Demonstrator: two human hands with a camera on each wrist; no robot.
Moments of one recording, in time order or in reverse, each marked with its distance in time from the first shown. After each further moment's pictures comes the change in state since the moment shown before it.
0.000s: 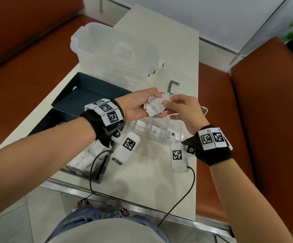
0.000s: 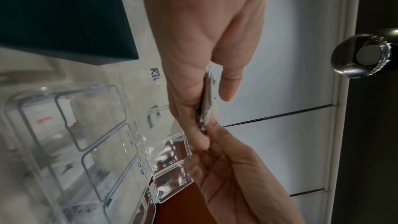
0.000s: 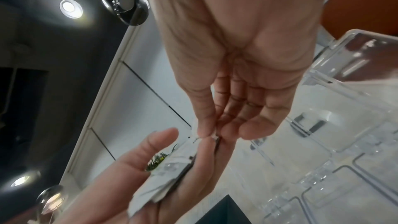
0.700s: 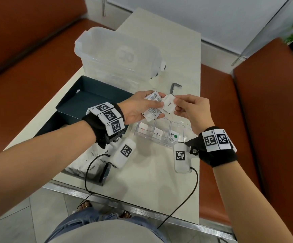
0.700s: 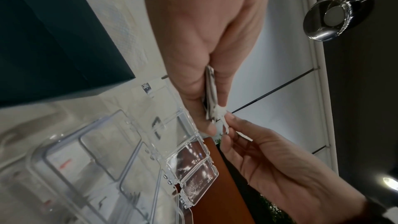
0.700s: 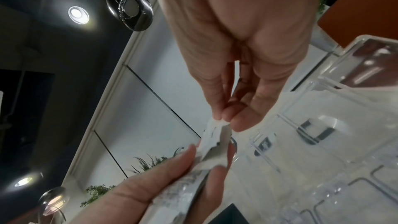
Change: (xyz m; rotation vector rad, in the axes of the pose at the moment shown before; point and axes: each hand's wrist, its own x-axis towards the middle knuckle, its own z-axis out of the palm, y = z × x) left_hand -0.010 -0.005 -0.001 0.167 0.105 0.139; right_hand 0.006 0.003 -0.006 0.143 0.152 -0.060
